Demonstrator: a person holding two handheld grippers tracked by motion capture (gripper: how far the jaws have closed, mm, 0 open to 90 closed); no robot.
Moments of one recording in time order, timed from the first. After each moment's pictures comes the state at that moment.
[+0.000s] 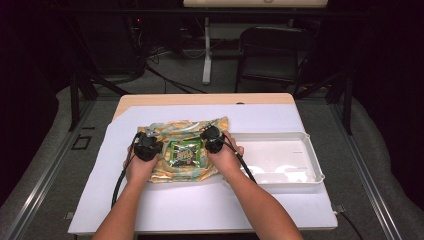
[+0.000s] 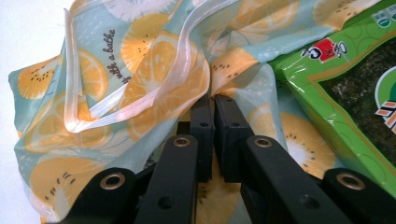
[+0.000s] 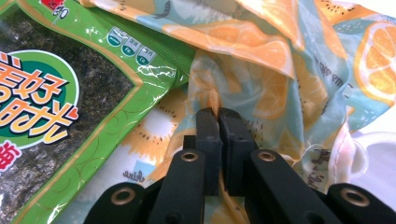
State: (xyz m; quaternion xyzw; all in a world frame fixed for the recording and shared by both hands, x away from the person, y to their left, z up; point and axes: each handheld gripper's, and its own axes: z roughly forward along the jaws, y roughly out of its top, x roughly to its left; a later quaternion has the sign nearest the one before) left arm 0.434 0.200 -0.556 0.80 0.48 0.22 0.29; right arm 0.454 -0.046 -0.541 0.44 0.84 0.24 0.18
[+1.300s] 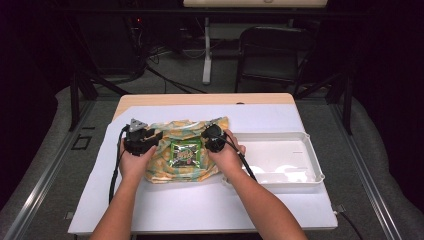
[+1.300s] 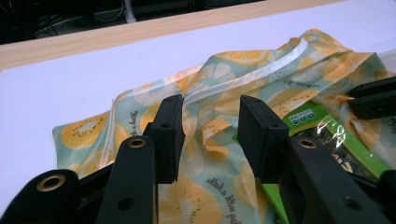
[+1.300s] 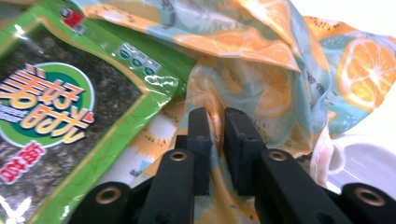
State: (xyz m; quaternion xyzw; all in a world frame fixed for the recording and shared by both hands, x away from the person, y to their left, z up) left arm 0.414 0.211 -0.504 0.74 0.48 0.24 0.42; right arm 0.449 -0.050 -0.531 0.44 0.84 0.27 0.18
